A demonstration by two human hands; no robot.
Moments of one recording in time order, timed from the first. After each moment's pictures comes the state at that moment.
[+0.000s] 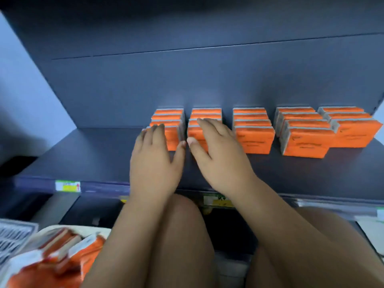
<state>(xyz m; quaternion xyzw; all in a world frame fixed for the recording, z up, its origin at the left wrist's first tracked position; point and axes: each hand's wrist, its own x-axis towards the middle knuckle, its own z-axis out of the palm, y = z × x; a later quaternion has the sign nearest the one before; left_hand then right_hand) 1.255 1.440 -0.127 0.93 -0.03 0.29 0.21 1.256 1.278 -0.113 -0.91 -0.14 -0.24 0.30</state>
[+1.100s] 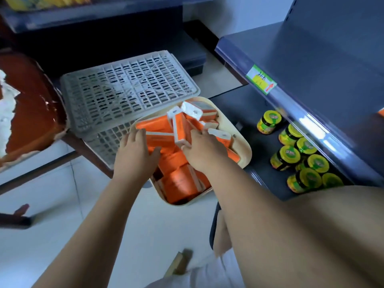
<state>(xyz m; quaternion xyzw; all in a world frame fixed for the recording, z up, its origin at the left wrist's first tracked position) 0.976 1.745 -0.328 0.84 0.50 0.10 0.19 1.142 1.651 -0.296 -0.86 -0.46 0.20 0.07</state>
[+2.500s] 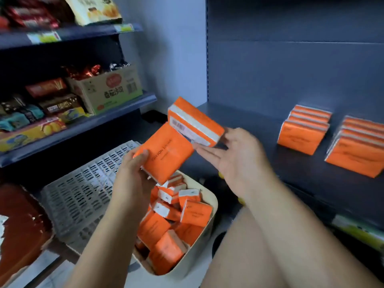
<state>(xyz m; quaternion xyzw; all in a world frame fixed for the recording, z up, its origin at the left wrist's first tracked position) 1.059 1.685 -0.139 0.48 0.27 0.34 0.77 1.176 1.520 -0.088 -0.44 -0.07 0.31 0.84</state>
